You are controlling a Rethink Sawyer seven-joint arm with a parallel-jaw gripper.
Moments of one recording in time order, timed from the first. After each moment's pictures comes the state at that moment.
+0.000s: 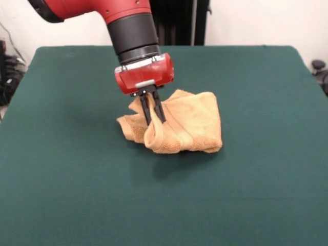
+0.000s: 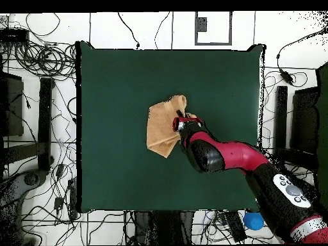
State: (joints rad) arm -0.85 -0.44 0.62 1.81 -0.64 -0.03 1.86
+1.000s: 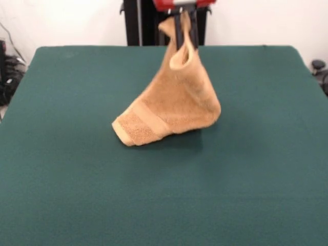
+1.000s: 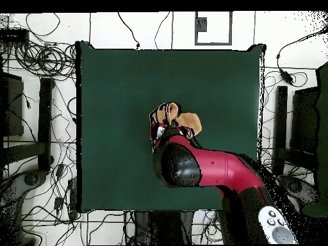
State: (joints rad) arm -0.54 -0.95 0.40 2.02 -0.19 0.20 1.87
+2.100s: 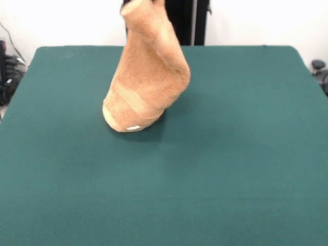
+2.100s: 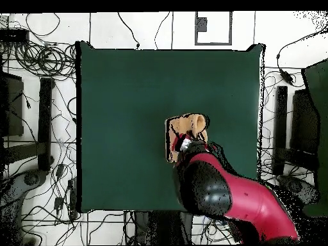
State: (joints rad) arm -0.64 -1.16 0.36 2.14 -0.04 0.26 1.87
